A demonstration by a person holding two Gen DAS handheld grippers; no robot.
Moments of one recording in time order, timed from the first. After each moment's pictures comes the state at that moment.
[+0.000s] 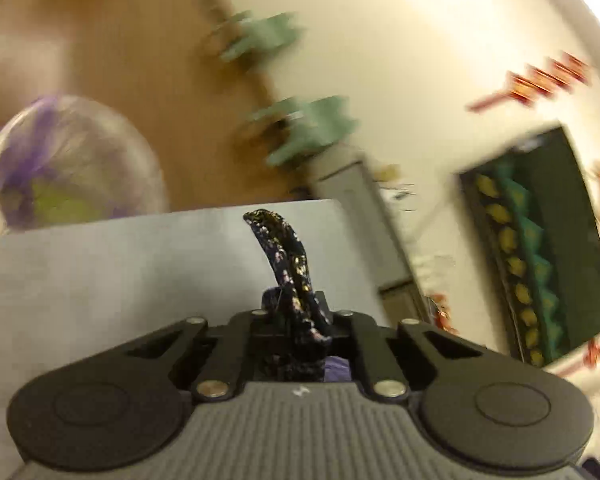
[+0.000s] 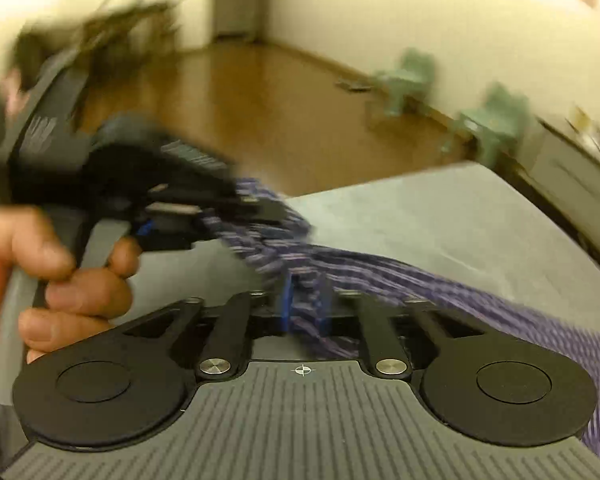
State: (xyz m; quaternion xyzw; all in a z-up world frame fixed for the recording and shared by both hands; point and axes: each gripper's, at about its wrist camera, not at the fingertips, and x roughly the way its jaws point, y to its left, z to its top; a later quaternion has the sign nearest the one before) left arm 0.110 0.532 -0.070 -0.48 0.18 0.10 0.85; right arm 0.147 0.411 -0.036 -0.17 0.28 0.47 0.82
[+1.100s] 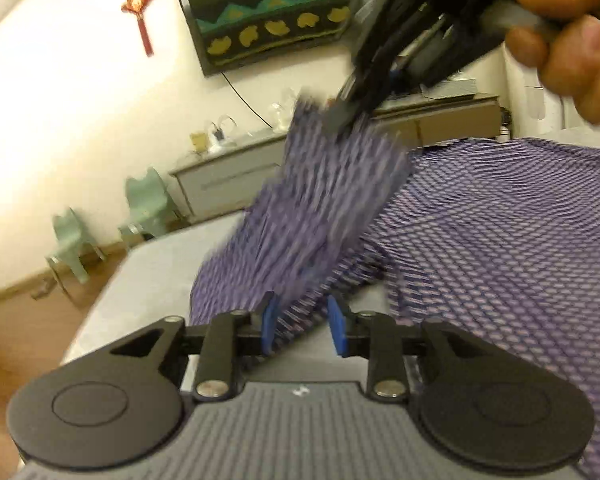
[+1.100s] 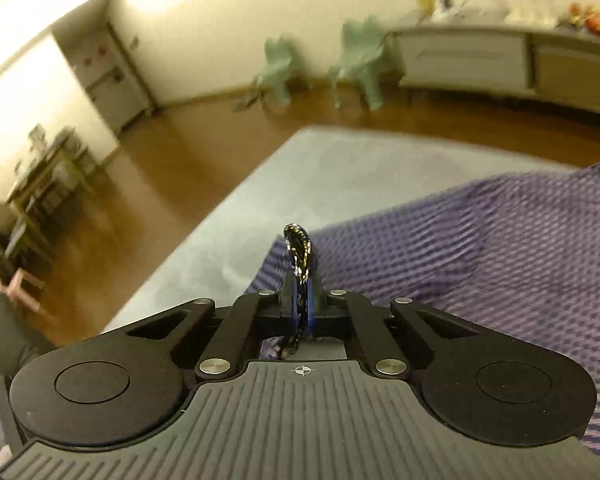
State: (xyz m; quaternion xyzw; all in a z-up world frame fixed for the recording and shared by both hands) left arm 0.087 0.210 -0.029 0.14 0.26 -0.03 0.95; right arm 0.225 0.157 0.042 0.05 0.37 0.36 0.85
